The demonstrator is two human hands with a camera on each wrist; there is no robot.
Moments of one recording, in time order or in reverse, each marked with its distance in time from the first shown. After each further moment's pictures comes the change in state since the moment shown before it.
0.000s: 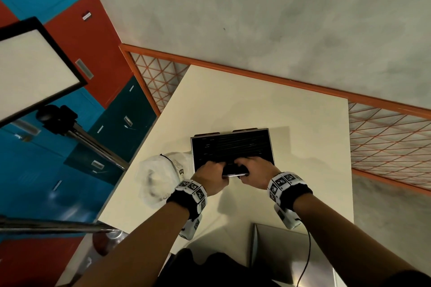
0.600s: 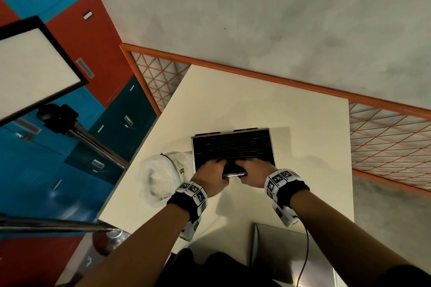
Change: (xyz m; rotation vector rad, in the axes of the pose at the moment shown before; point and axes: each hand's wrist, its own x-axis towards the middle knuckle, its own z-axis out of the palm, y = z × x) left_hand -0.003 -0.001 0.002 -0.013 0.088 0.074; right_hand 0.006 -0.008 -0.002 -0.111 -0.112 0.004
